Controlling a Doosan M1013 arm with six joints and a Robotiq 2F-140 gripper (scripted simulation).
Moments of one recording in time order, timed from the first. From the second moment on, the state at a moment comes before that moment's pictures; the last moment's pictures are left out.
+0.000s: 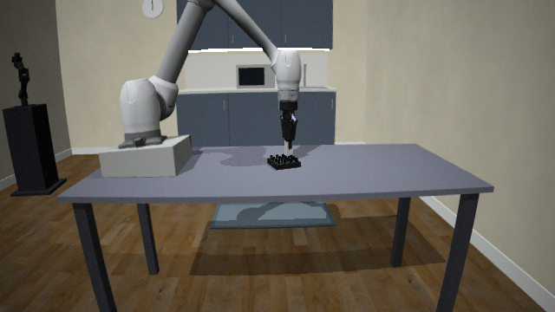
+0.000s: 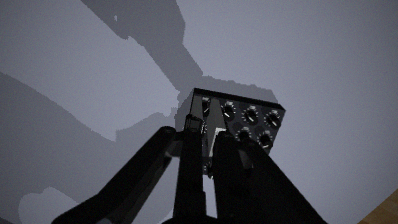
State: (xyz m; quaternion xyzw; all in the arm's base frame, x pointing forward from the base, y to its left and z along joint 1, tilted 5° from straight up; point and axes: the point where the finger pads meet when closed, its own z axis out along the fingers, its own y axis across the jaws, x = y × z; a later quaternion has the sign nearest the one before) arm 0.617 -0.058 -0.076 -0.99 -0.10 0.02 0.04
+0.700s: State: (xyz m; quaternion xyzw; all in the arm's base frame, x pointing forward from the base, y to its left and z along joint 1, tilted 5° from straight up) arm 0.617 -0.058 -0.076 -1.00 0.01 0.03 0.04
